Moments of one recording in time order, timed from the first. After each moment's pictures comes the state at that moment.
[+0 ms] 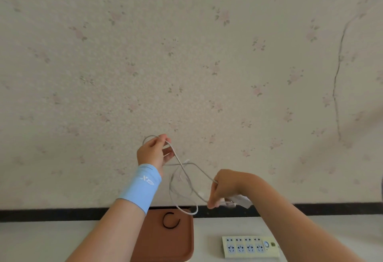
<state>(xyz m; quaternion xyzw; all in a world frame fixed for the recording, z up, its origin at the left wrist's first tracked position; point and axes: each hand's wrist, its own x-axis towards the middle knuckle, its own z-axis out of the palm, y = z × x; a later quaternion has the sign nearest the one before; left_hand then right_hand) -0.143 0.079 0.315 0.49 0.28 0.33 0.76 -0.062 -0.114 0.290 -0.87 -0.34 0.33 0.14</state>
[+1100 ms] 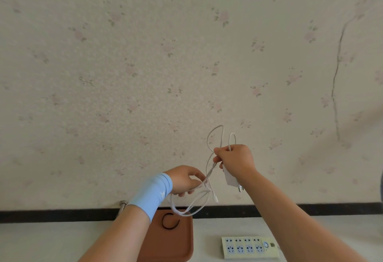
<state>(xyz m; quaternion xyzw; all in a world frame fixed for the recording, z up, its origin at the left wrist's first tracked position) -0.142 0.051 0.289 0.91 0.13 -0.14 0.36 -0.058 -0.107 0.310 -0.82 -0.08 0.10 0.56</state>
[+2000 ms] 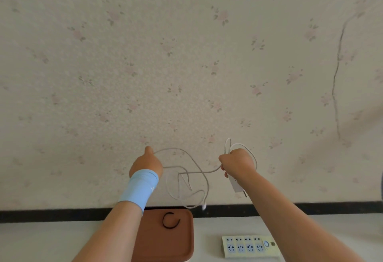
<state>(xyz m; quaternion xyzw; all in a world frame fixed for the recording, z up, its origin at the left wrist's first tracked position) -0.152 0.109 0.285 0.88 0.42 0.07 0.22 -0.058 -0.108 0.309 -0.89 -0.03 0.14 0.43</state>
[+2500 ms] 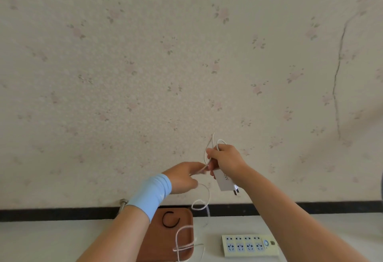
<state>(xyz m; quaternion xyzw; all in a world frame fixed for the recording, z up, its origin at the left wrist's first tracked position) -0.147 0.052 0.288 0.93 0.06 -0.10 0.36 -0.064 -0.100 0.310 -0.78 -0.16 0.19 0.57</state>
